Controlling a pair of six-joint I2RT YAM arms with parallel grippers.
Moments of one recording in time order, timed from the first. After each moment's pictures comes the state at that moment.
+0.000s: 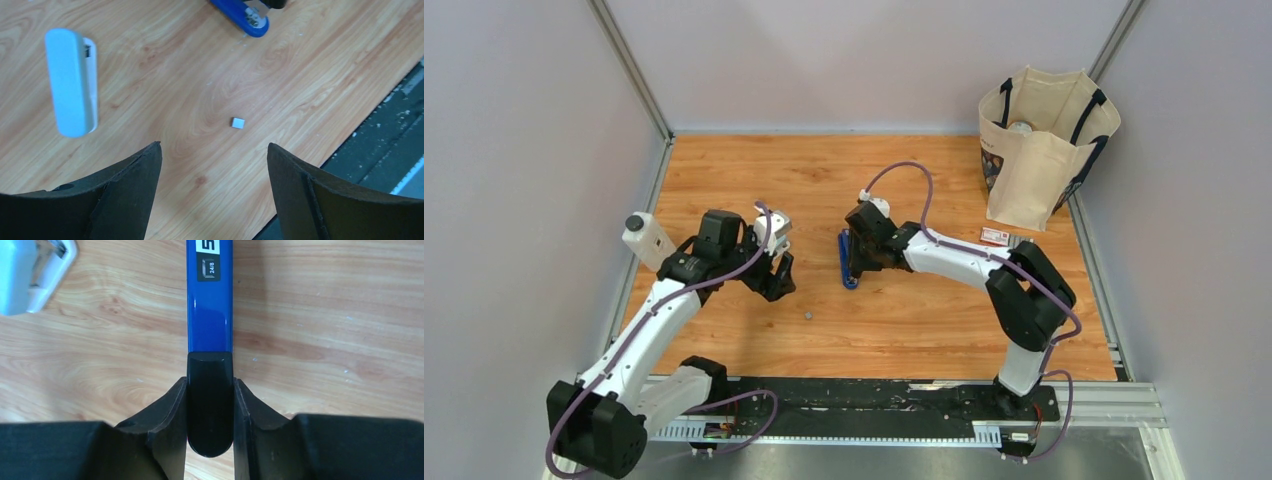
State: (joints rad) left arm -0.31 0.97 0.81 -0.68 0.43 0.22; right arm 0.80 1.81 1.24 -0.38 0.12 0.72
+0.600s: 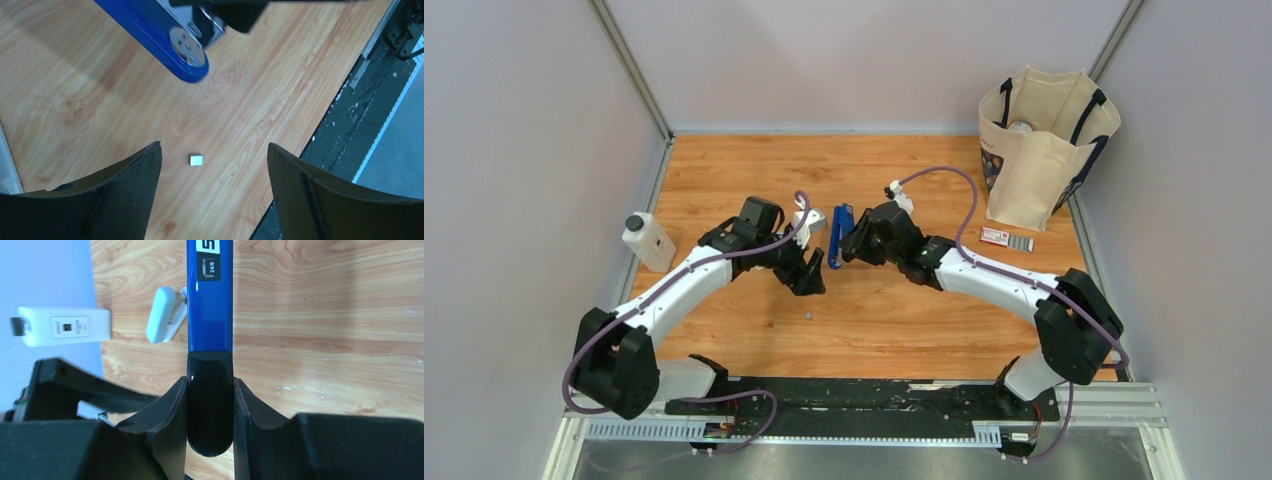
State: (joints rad) left arm -0.45 1.25 0.87 -0.56 0.60 0.17; right arm 0.82 1.55 1.03 -0.09 0.13 1.03
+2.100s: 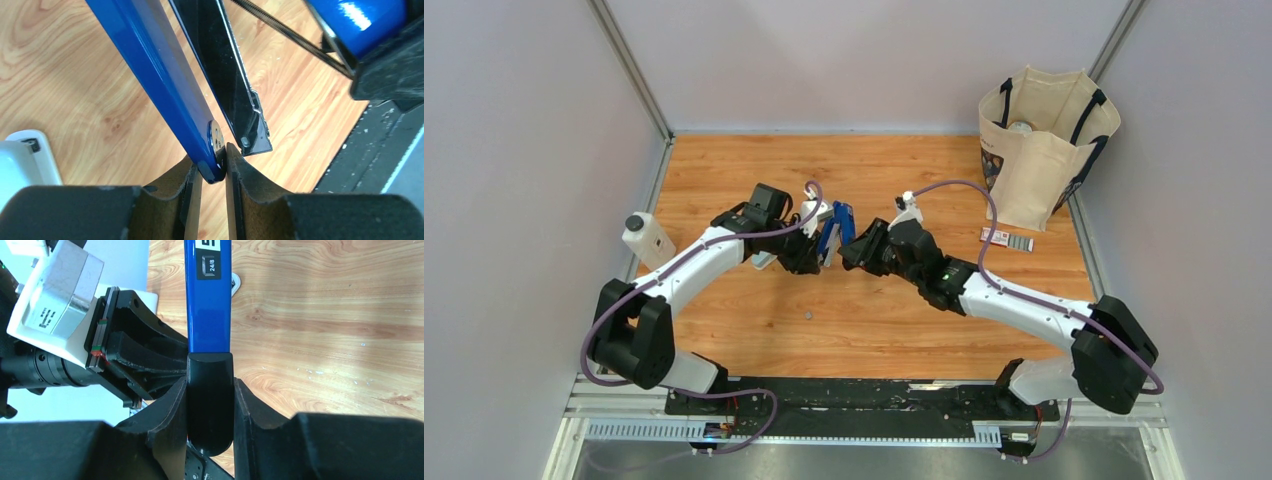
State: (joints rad) left arm -0.44 1.43 1.00 -0.56 0.57 0.24; right arm 0.88 1.34 0.85 0.08 0.10 1.07
